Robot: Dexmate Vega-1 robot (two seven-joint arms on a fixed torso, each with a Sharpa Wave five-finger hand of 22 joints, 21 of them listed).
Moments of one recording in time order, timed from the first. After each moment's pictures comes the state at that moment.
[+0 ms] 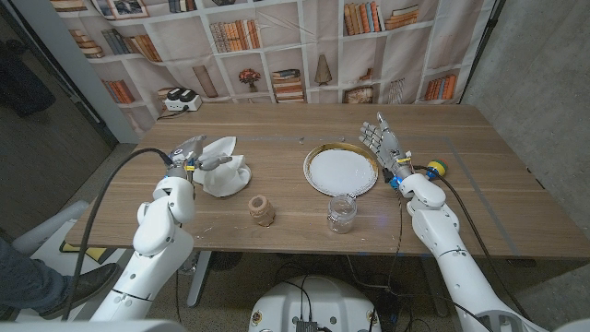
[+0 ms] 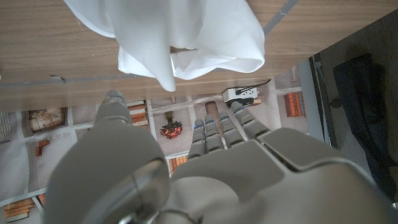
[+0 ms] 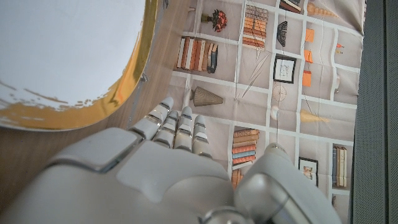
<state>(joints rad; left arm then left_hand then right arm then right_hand) 1.30 0.41 0.05 -2.13 1.04 0.56 -0.21 0.67 -0.05 0.11 -0.09 0.24 0.14 0.06 0.21 0.18 0.17 0.01 0.21 0.19 0.13 0.00 0.20 0.18 0.15 0.06 0.26 0.18 -1.00 -0.12 0.00 -1.46 0.23 0.12 0.28 0.22 0.01 0.15 0.03 0.21 0.18 0.04 0.20 0.18 0.21 0.08 0.23 0.18 0.11 0.03 0.19 0.18 0.19 -0.04 0.21 0.18</state>
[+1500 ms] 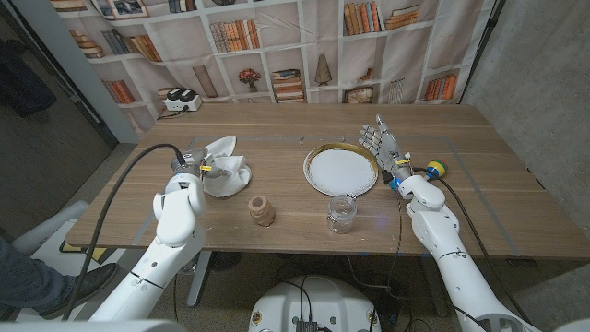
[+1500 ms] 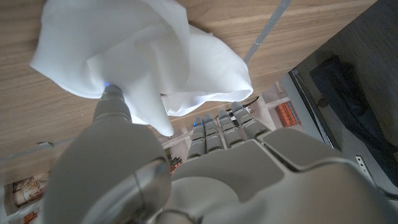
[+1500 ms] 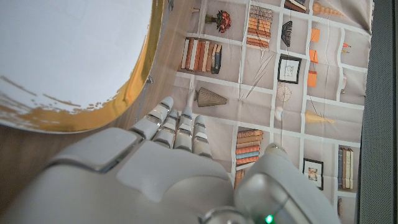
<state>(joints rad) 1.20 0.48 0.21 -2.04 1.27 0.72 -0.40 0.73 -0.04 0.10 -0.11 0.24 0.16 0.04 0.20 0.19 0.18 -0.03 0.20 0.19 0.13 -0.02 0.19 0.18 0.12 0.02 0.22 0.18 -1.01 -0.12 0.00 -1.48 0.22 0.09 0.27 0.22 0.01 0.14 0.03 0.21 0.18 0.04 0.20 0.18 0.21 0.08 0.23 0.18 0.11 0.04 0.19 0.18 0.19 -0.03 0.21 0.18</state>
